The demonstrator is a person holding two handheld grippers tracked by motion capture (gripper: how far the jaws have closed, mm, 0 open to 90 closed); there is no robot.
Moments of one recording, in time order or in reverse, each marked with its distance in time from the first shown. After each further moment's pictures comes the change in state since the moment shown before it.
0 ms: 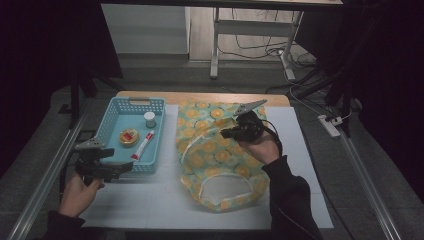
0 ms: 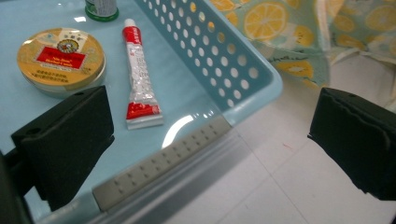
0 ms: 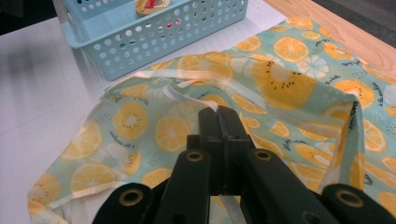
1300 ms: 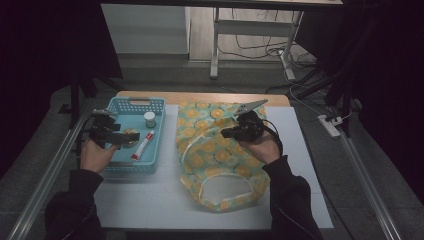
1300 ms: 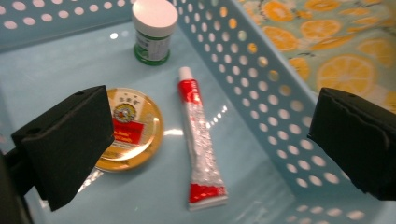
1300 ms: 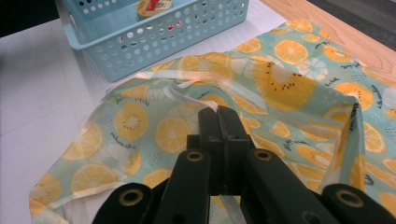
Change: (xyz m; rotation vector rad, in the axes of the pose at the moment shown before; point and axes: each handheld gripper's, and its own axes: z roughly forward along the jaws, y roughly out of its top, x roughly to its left) left arm 0.056 0.070 0.049 0.080 0.054 -0.048; right arm 0.000 0.000 -0.001 -0.006 0.005 -0.002
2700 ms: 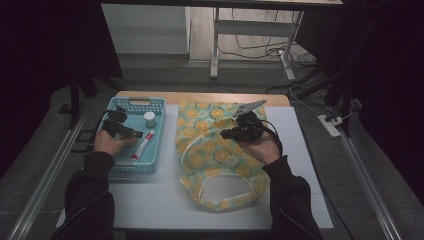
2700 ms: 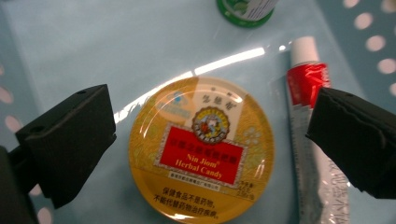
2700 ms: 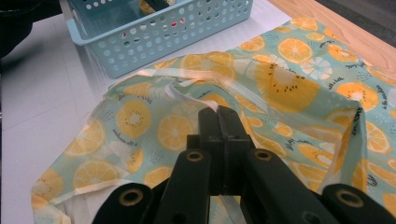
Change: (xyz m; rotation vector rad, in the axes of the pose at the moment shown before) left arm 0.042 0.014 0.071 0.272 0.175 -0.061; right arm 0.002 0.000 0.001 0.010 0.008 -0.012
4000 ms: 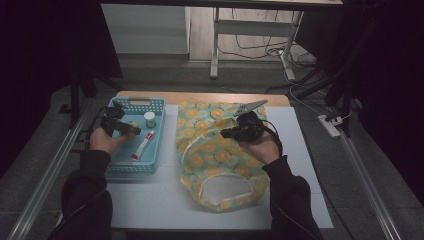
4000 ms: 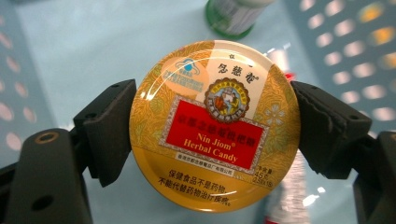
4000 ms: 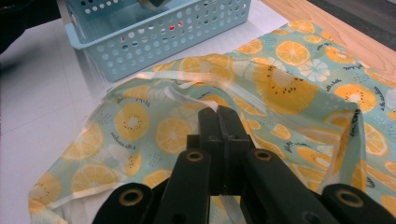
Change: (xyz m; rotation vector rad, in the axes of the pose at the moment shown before) left arm -0.004 0.007 -0.028 -0.035 -0.062 -0.037; right arm -0.002 -0.001 0.000 -0.016 -0.003 0.006
